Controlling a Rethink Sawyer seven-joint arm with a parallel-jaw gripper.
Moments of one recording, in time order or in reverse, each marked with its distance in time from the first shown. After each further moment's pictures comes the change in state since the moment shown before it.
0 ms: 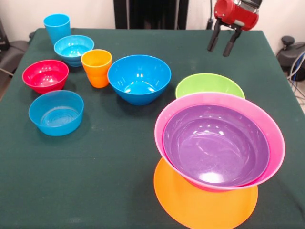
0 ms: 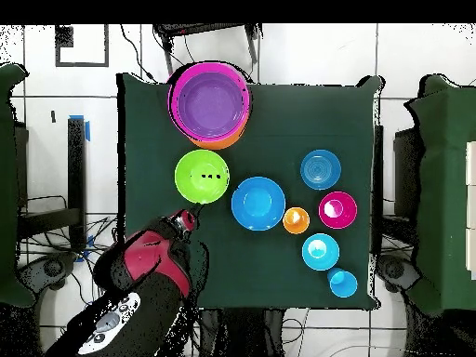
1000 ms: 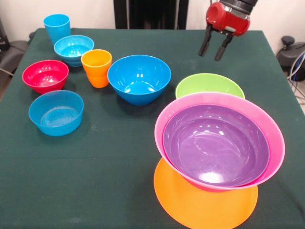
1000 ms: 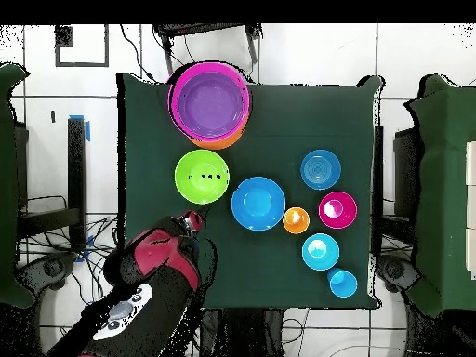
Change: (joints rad) arm -0.042 0.024 0.020 0.000 -0.009 0.000 0.000
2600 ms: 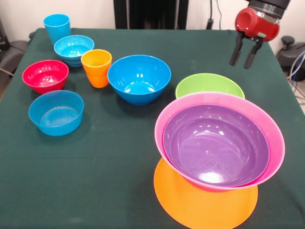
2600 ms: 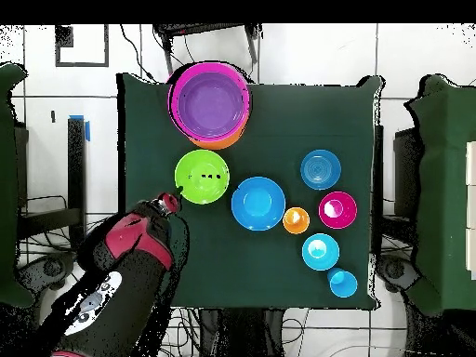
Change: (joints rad) arm 0.047 0.006 0.021 -0.152 -0.036 0.095 0.000
